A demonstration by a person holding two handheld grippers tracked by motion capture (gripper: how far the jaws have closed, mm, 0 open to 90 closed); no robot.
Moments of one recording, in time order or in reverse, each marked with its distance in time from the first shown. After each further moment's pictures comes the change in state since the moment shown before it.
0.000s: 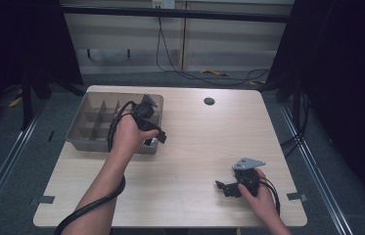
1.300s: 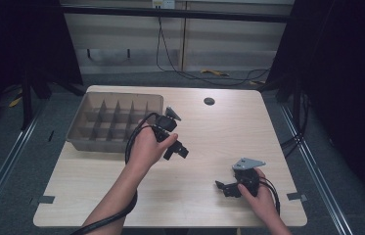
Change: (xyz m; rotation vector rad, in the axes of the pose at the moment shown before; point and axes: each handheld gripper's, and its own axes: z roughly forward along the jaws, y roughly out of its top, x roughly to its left) left arm -0.060 -0.011 0.018 -0.004 -0.139 0.137; right arm 0.001 0.000 0.000 0.001 0.006 0.003
